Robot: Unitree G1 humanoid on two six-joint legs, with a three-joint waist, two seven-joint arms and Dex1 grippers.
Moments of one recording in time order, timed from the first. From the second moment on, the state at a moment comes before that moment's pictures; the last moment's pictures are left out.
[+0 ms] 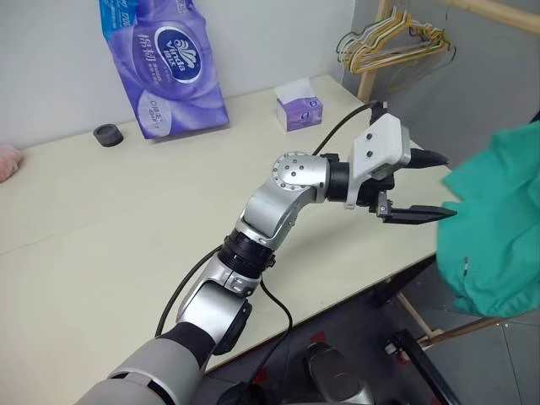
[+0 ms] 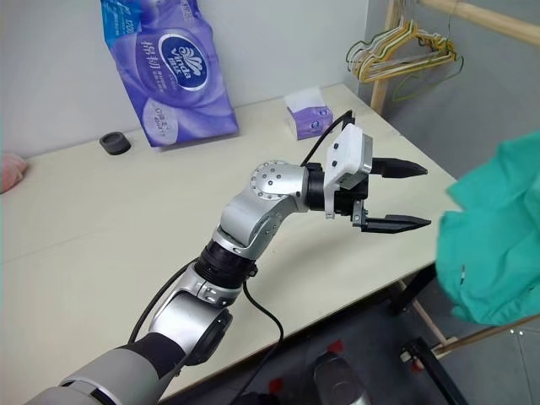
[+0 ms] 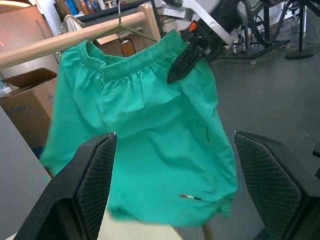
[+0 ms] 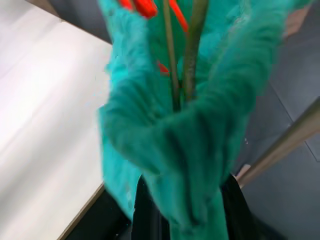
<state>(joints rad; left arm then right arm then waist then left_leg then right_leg) -0.99 0.00 -0.31 0.16 -0.27 0.27 -1.04 0.36 -1.38 -1.17 0.11 1.94 1.24 -0.52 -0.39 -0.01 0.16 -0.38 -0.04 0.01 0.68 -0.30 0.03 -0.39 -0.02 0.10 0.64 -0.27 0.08</state>
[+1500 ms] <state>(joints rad) -1.04 -0.10 -0.34 0.25 -0.26 0.17 -1.04 0.10 -1.41 -1.31 -0.04 1.08 1.61 -0.06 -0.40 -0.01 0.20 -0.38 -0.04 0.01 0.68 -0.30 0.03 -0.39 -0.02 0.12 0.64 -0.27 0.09</state>
